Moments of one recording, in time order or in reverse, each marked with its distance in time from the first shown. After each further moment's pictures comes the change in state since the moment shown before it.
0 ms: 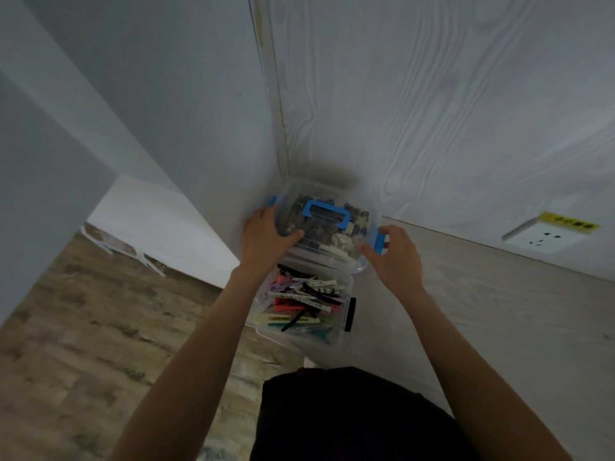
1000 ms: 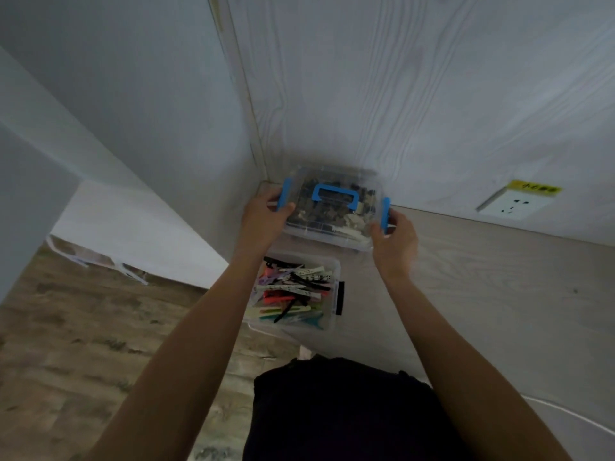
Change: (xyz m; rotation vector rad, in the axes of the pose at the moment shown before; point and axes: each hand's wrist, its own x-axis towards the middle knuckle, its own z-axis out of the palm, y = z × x) left_hand 0.024 0.019 0.021 -0.413 -0.019 -0.027; right_hand -0.008 0.006 -0.002 0.188 0.329 0.226
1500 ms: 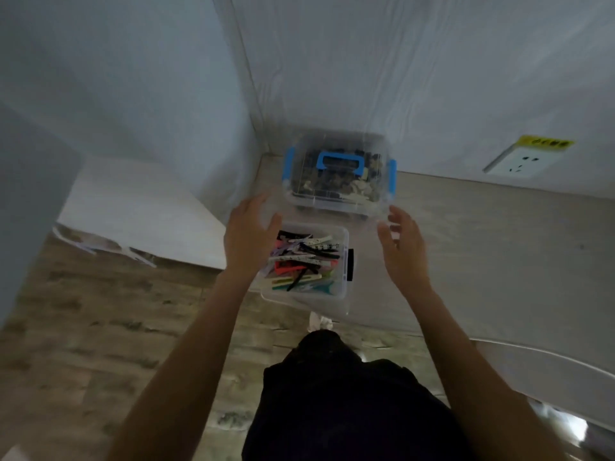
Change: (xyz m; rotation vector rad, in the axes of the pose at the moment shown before) left_hand -0.074 -0.031 -0.037 0.325 0.033 0.143; right_hand -0.063 0.023 -0.025 -0.035 -0.180 -0.106
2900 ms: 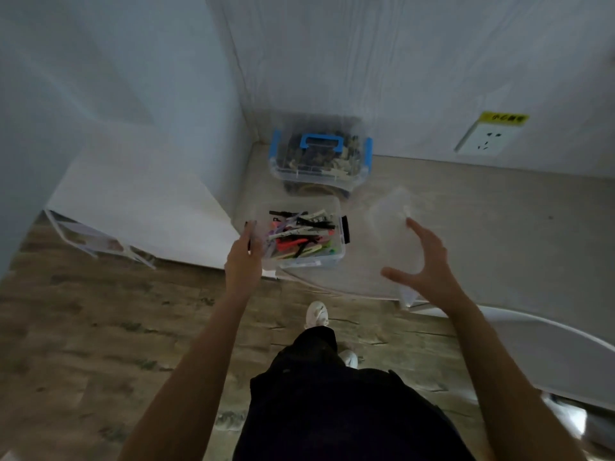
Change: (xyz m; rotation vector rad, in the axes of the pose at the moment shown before) left_hand -0.089 -0.034 0.028 -0.183 -0.088 -0.238; right_hand -0.066 0.073 -0.079 -0.063 -0.251 -0.059
